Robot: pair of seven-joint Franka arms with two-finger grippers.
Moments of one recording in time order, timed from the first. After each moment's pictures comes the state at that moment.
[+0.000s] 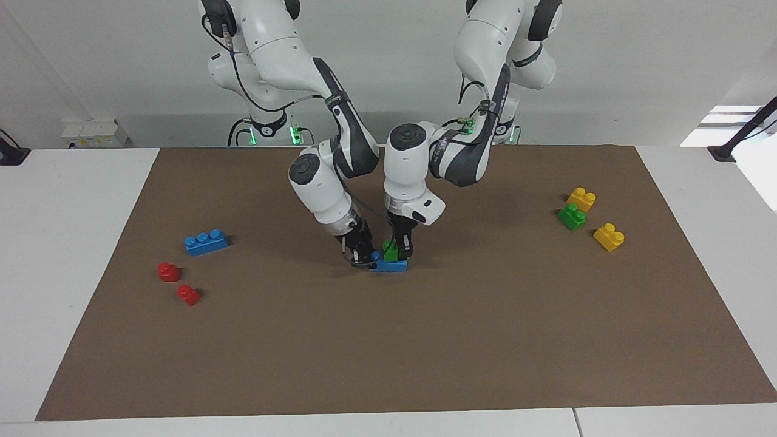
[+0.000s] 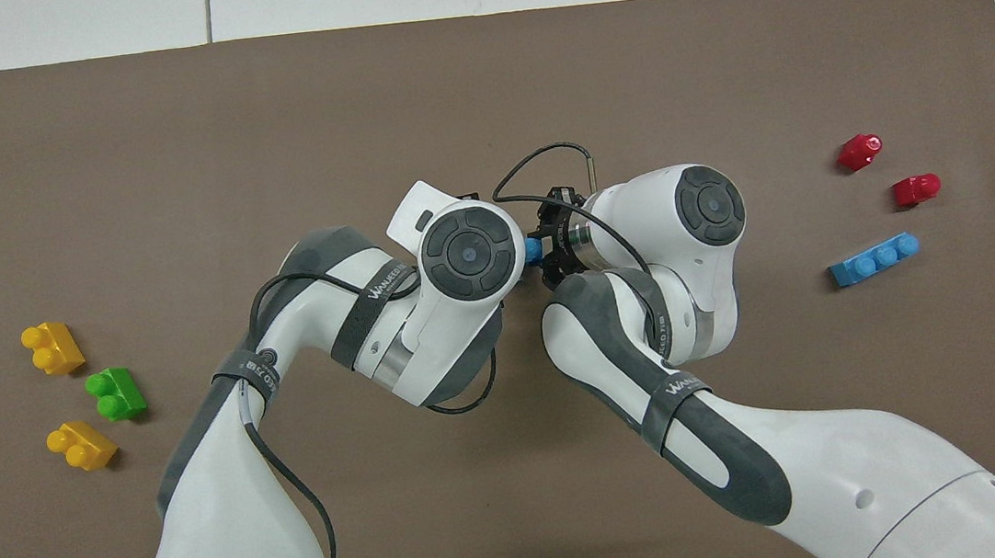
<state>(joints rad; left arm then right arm) -0.67 0.42 -0.01 -1.74 0.13 2.32 -2.37 0.51 0.41 -0.04 -1.93 0.53 2.54 1.69</state>
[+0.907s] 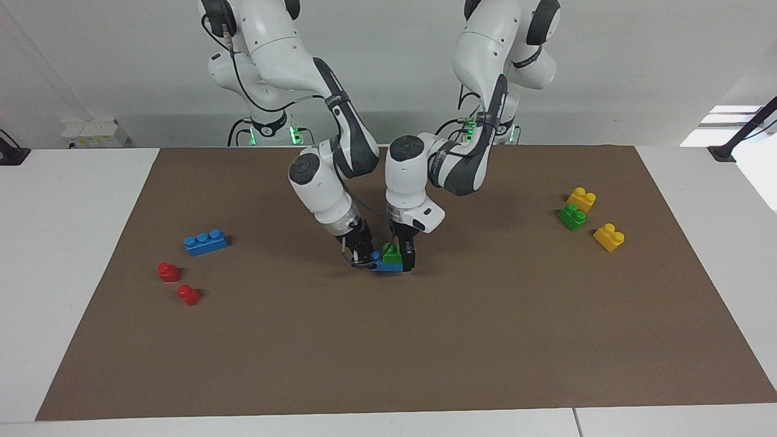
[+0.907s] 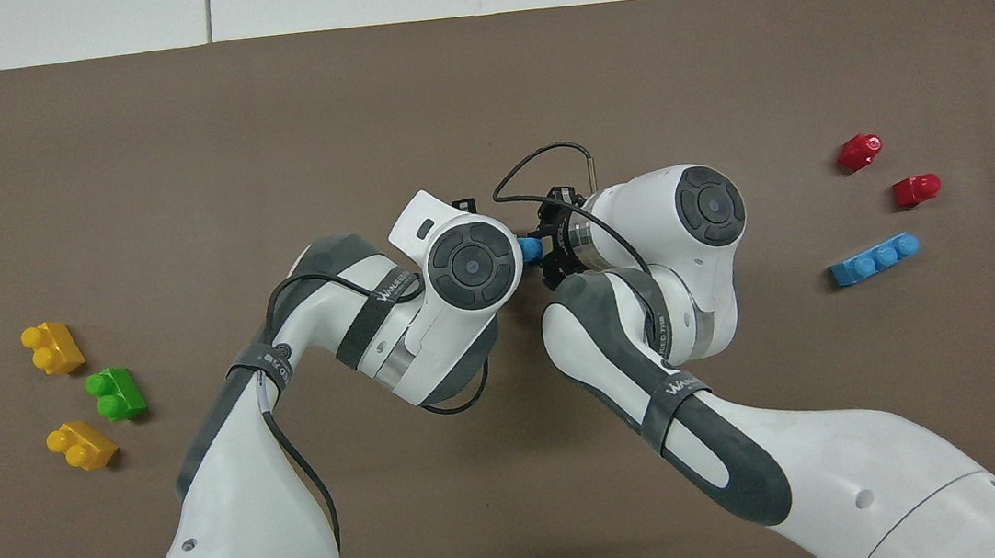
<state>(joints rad) -0.67 0.45 -0.01 -1.78 0.18 2.37 -2.37 0.51 0.41 -0.04 -1.93 0.53 2.55 1.69</state>
